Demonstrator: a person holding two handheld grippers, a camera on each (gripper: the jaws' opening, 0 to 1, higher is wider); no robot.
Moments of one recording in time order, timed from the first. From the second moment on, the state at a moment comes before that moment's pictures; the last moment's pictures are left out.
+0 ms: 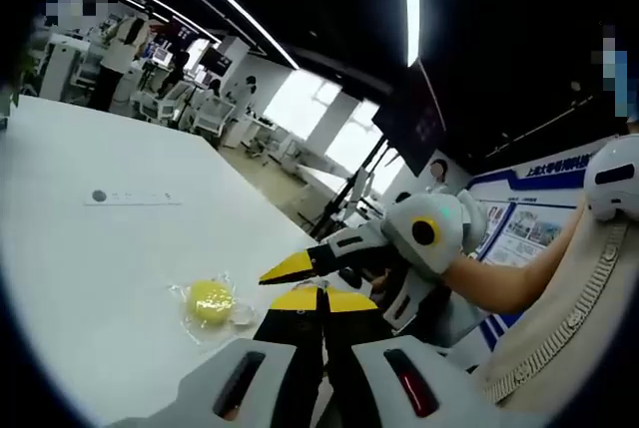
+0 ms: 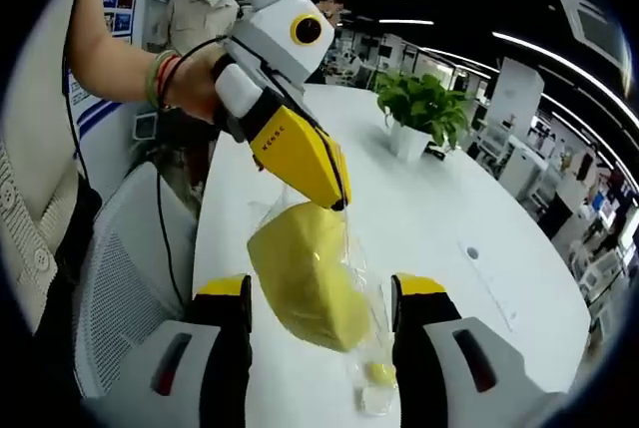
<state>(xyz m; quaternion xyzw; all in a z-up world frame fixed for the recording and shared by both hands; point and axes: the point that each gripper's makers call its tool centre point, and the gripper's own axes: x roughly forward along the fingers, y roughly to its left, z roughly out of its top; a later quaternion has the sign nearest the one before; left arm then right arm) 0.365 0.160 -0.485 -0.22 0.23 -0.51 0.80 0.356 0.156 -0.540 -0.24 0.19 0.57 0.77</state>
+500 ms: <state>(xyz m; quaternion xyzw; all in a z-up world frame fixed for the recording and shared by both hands) 0.379 0.174 -0.501 -0.24 0.24 -0.48 0.81 0.348 0.127 -0.529 -0.17 0.18 0.49 0.84</state>
